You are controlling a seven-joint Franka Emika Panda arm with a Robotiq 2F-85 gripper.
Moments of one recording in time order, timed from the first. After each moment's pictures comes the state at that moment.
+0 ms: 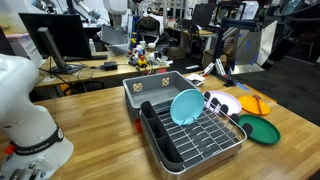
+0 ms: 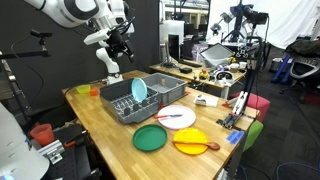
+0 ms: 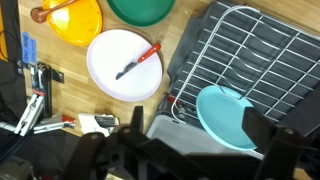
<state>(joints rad) 0.17 -0.38 0.15 -2.54 -0.14 2.46 -0.13</state>
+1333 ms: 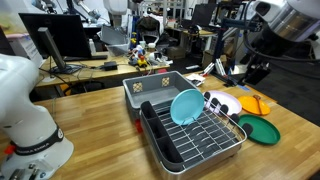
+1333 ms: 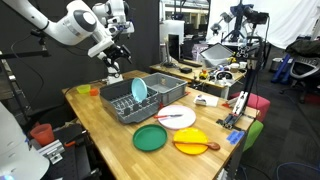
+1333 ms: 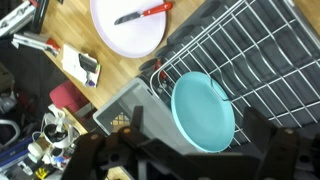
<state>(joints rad) 0.19 -0.23 0.29 -2.53 -0.55 2.68 -0.04</state>
